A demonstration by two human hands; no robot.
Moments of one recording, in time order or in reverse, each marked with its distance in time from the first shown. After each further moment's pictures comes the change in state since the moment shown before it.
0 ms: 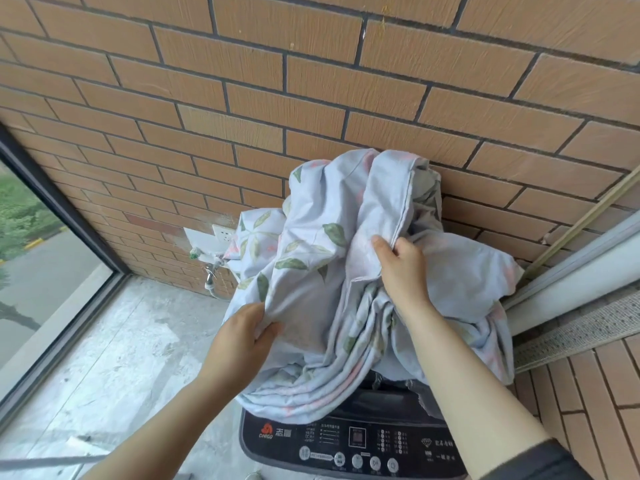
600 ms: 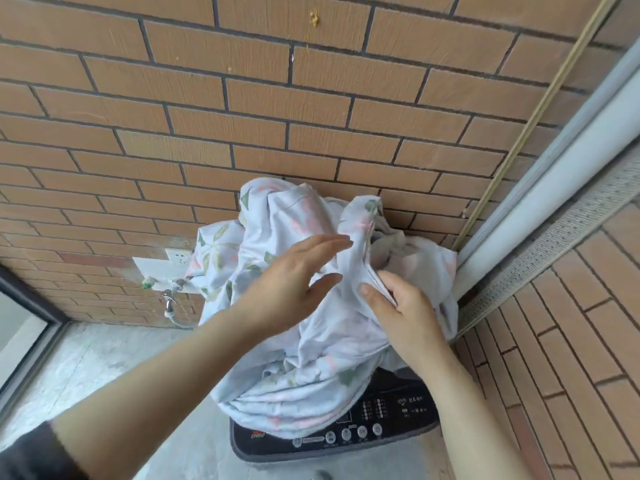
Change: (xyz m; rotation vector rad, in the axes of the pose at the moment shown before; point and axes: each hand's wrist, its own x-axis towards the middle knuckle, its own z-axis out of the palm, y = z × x) left_hand 0.021 0.116 -0.044 -0.141 -0.186 0.832; right_hand -0.136 -0.036 -0.078 -0.050 -0.137 -0.169
